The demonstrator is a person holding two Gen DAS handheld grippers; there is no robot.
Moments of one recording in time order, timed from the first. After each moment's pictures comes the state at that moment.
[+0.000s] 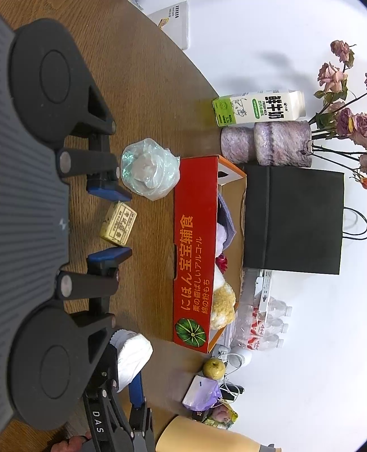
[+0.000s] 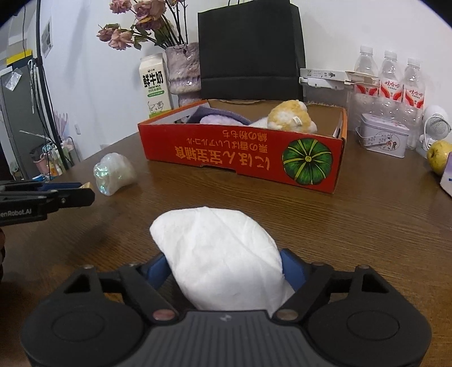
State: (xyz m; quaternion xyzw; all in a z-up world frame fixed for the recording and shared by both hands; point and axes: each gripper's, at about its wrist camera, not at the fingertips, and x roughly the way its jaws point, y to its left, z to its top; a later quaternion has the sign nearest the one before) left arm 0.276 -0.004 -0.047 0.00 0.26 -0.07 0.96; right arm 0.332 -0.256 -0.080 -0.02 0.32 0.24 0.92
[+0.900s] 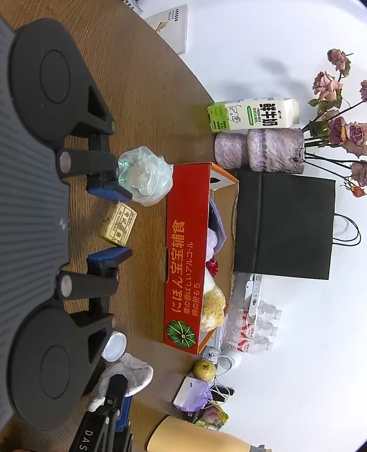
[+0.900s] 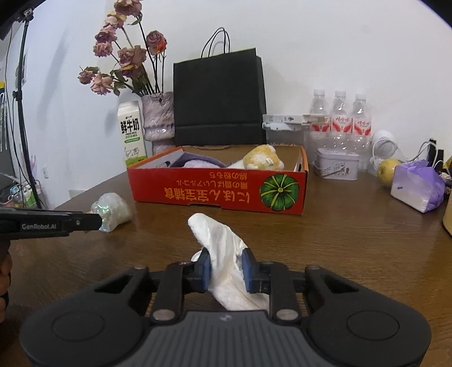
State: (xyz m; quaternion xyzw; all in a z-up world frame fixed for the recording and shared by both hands) left arm 0.268 0.002 -0.042 -0.01 0.24 -0.06 0.97; right arm 0.263 -0.238 -0.064 0.01 0.22 0.14 0.97
